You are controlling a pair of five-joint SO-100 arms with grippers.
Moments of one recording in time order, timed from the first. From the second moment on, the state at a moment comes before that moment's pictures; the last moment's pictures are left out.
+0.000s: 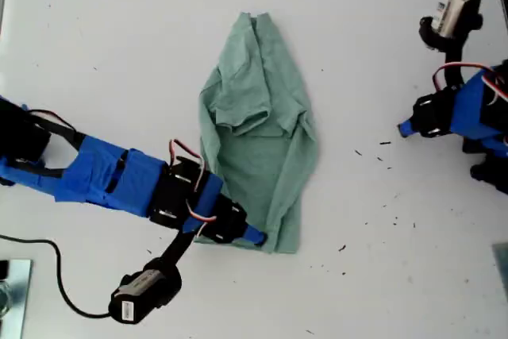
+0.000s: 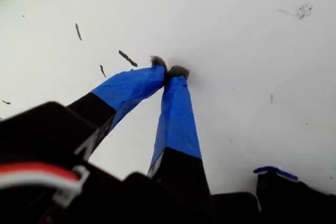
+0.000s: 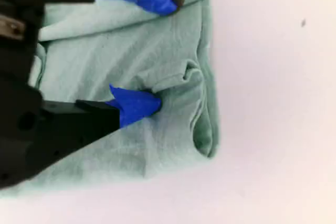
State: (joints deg) arm 0 9.5 53.5 50.7 75.4 11.2; arm 1 20.4 171.0 160.8 77.0 -27.7
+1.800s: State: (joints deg) arm 0 11.1 91.6 89.9 78.5 2.1; arm 1 -10.5 87.7 66.1 92.8 -12.6
